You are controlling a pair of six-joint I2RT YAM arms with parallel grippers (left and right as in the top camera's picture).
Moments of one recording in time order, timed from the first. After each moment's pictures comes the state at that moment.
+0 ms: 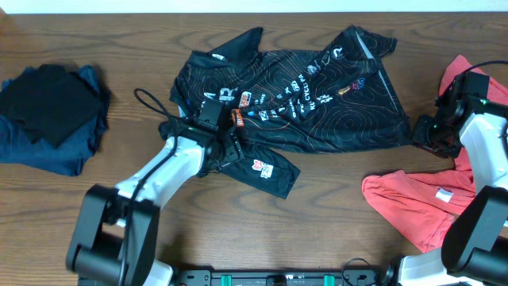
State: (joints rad) left arm -0.37 1.69 0.93 -0.59 0.07 -0.76; right arm -0.30 1.67 1.18 -0.90 -0.03 0.17
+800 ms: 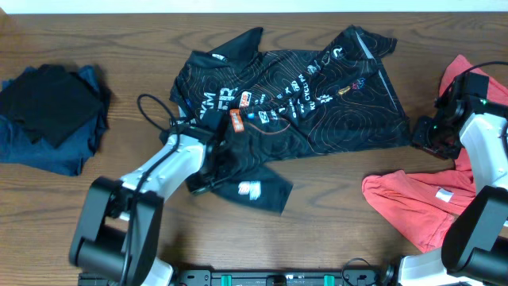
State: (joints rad) left arm -0.35 1.69 0.93 -0.88 0.08 -0.75; right arm -0.30 1.67 1.18 -0.92 -0.03 0.16
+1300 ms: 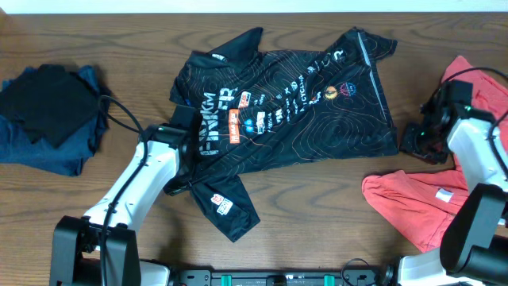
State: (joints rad) left arm -0.23 1.53 0.93 -1.00 -0.04 -0.70; right arm -0.25 1.67 1.07 -0.82 -0.06 0.16
